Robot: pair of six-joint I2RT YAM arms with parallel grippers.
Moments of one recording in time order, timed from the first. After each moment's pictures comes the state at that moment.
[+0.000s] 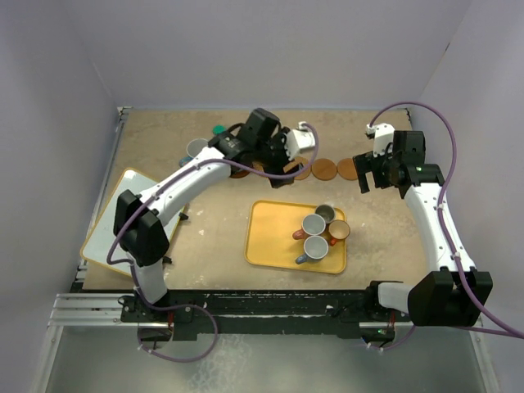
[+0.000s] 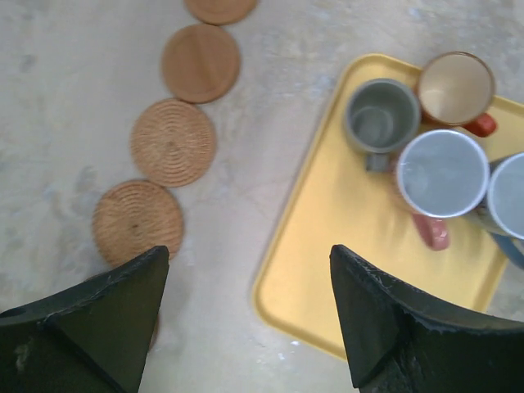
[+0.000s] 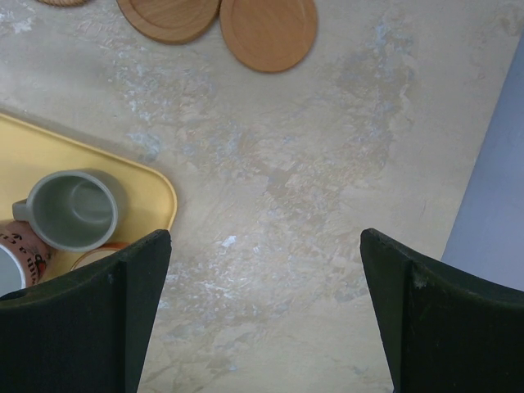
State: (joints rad) left arm -0.69 1.83 1.78 -0.66 0.35 0.45; right arm -0.03 1.24 1.17 -0.75 -0.04 -0.32
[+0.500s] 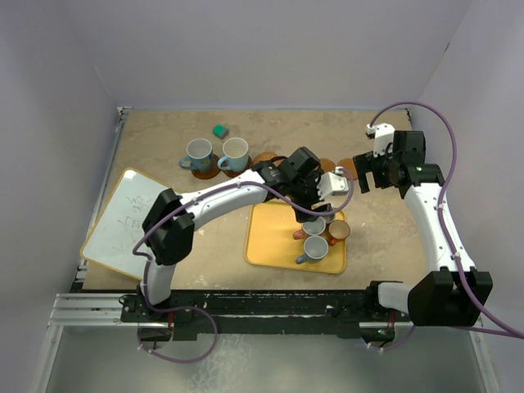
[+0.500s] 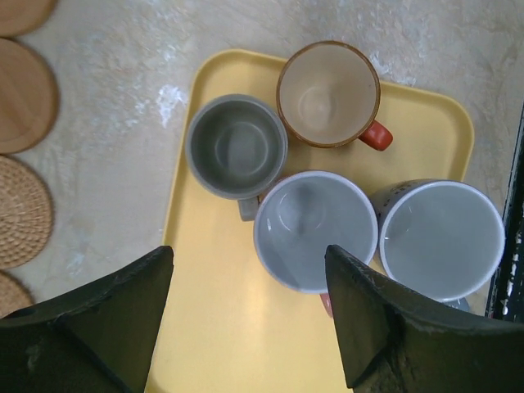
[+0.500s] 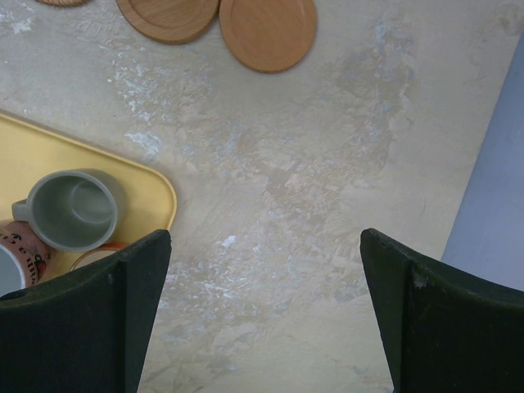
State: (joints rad) left arm -0.95 1.95 1.72 -0.59 0.32 0.40; right arm -0.03 1.24 1.17 -0.75 -0.04 -0.32
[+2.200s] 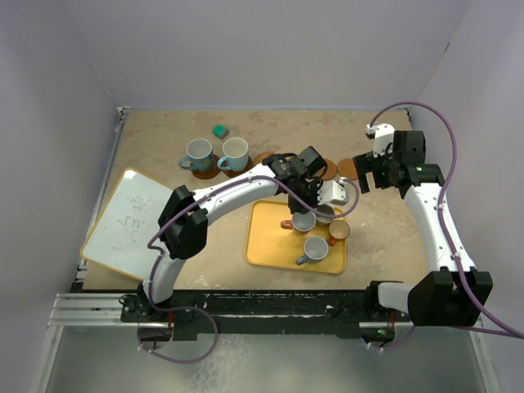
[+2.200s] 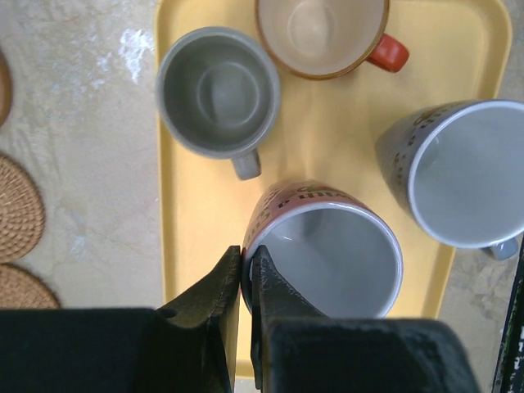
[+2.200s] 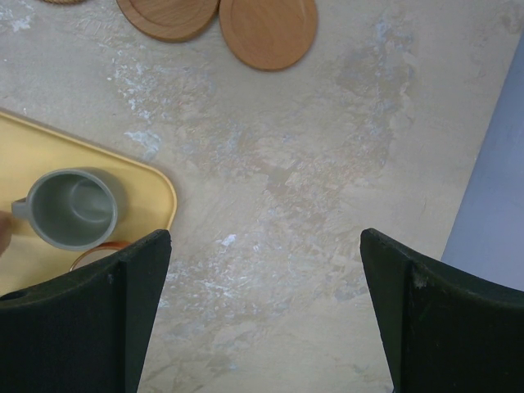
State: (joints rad) left arm -0.96 2.11 1.90 -0.86 0.30 0.59; right arm -0.03 1.24 1.17 -0.76 -0.04 -0.32
